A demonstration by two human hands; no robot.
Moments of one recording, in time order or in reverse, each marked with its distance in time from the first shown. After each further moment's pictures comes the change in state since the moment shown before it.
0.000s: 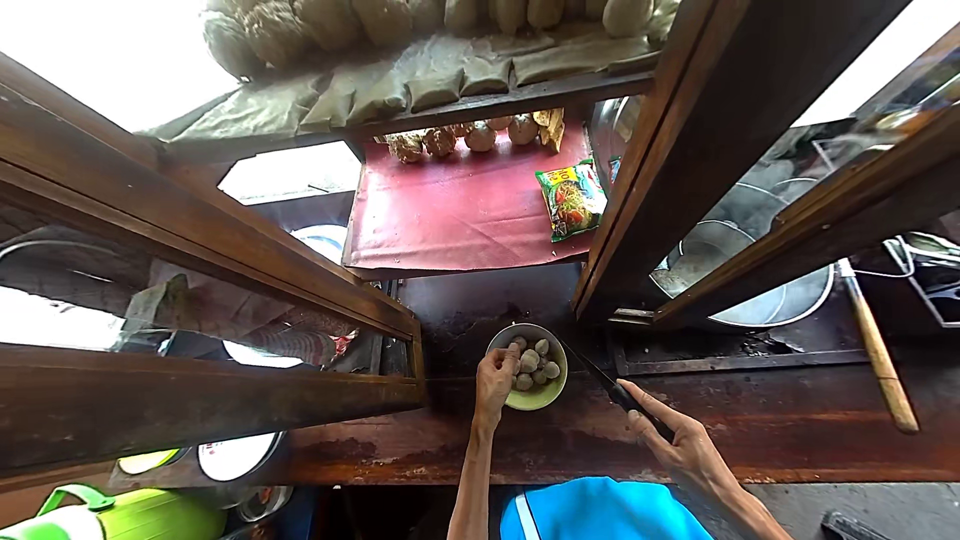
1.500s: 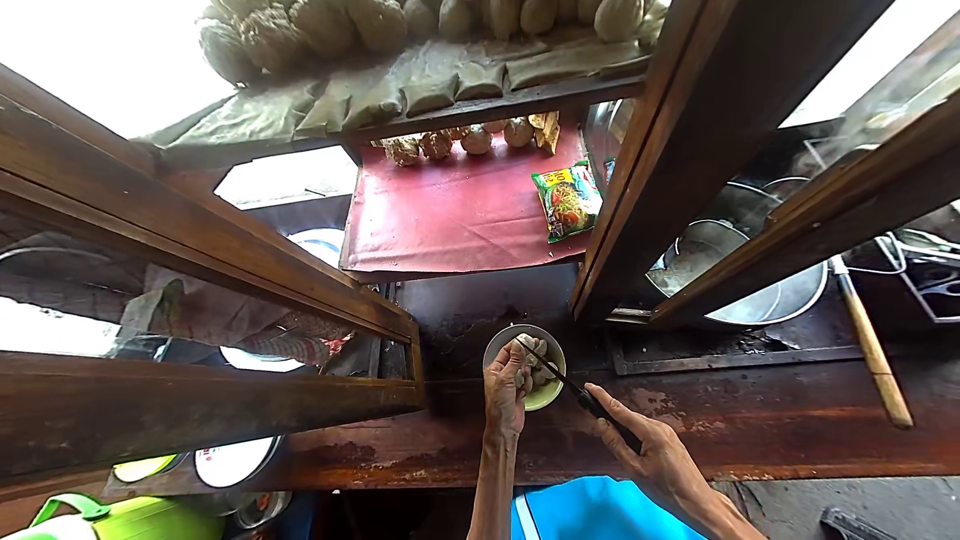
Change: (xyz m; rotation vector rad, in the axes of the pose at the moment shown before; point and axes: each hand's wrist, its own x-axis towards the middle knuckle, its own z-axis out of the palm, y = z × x) left_hand -0.035 0.039 0.021 -0.839 -0.023 -0.078; right_hand -0.003 -0.024 0.029 -0.140 0.047 -0.254
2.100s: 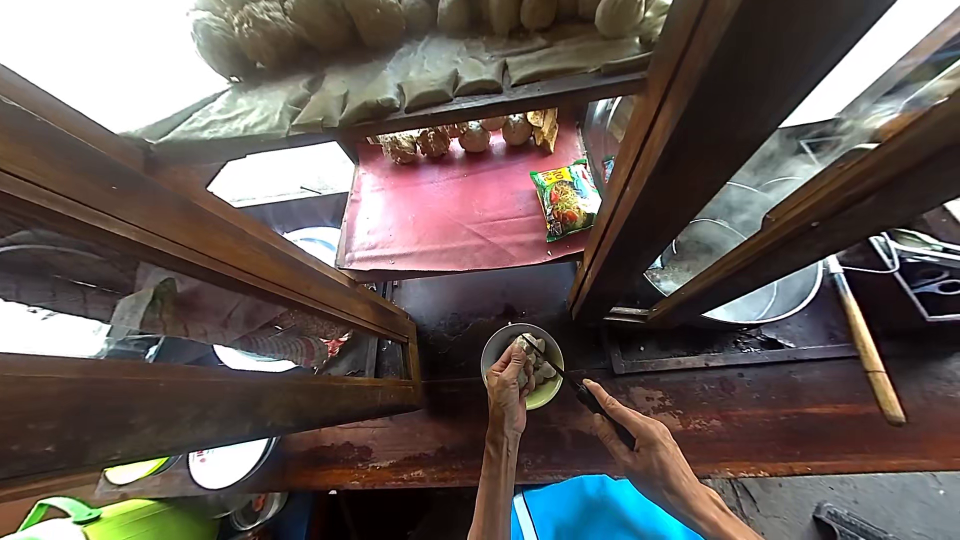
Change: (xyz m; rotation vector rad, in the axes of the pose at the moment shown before) left_hand 0.001 -0.009 0.002 0.042 0.019 0.033; right_hand 0.001 0.008 0.011 -0.040 0.062 -0.047
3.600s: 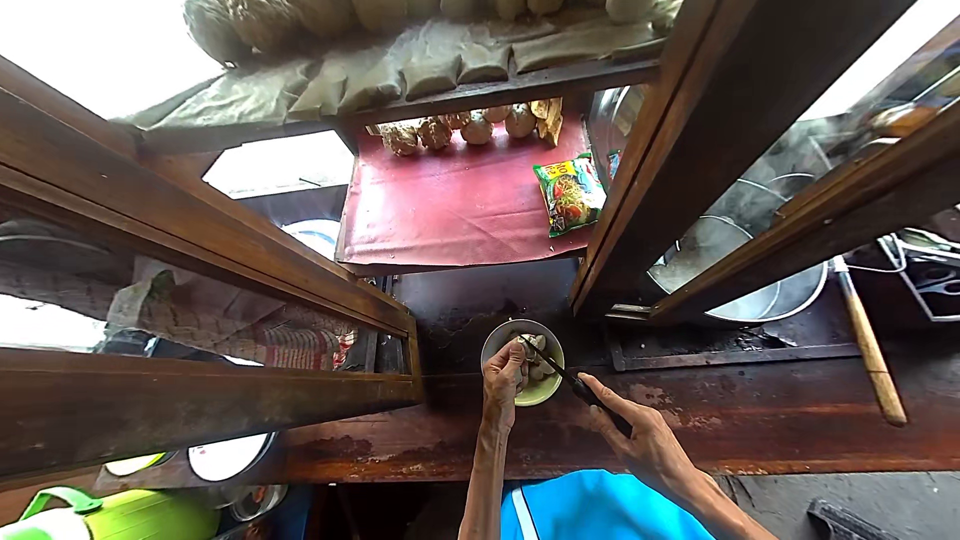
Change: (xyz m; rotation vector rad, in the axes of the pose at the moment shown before) left_hand 0.009 0.000 -0.018 0.230 -0.125 0.100; right_hand 0.011 0.006 -0.003 0.047 -0.095 0.022
